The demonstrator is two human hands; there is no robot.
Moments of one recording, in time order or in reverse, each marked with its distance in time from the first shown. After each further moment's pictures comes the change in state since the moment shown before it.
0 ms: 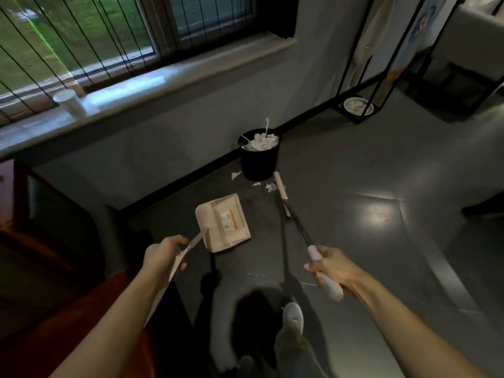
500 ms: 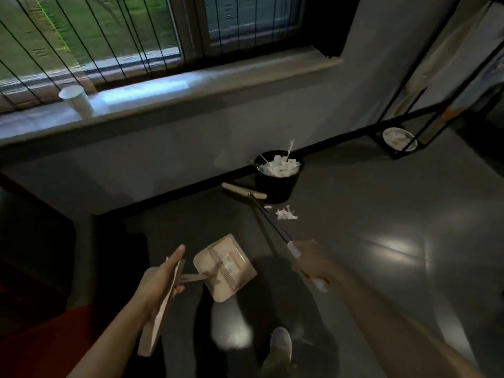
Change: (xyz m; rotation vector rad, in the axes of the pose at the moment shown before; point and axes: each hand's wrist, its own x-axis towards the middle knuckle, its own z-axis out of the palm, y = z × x) left_hand 0.054 0.062 0.077 0.043 0.010 -0.029; right_hand 0.178 -0.150 -0.029 -0.697 -0.155 -0.163
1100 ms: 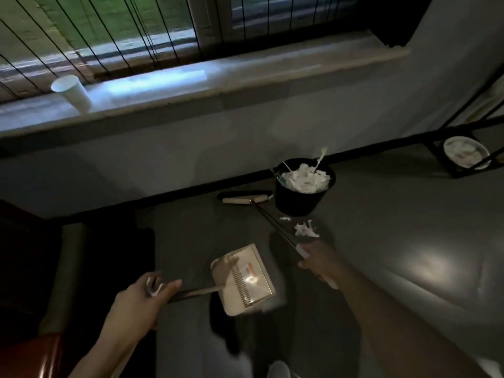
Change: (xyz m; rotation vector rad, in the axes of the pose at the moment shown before) left_hand 0.074 0.053 0.041 0.295 0.286 0.082; right_hand 0.210 -0.009 -0.065 -0.261 -0.120 -0.038
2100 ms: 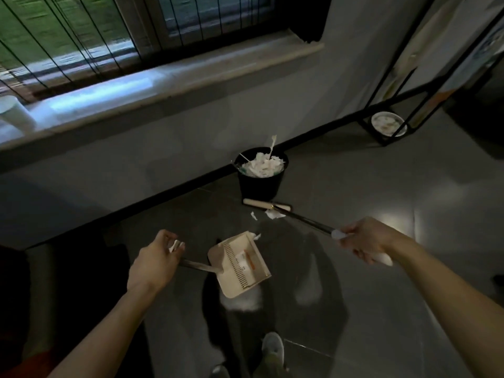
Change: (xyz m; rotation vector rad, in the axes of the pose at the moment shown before) left_hand -0.010 0.038 0.021 0.342 -0.062 0.381; right_hand -0.183 0.070 -0.076 0.265 0.147 0.227
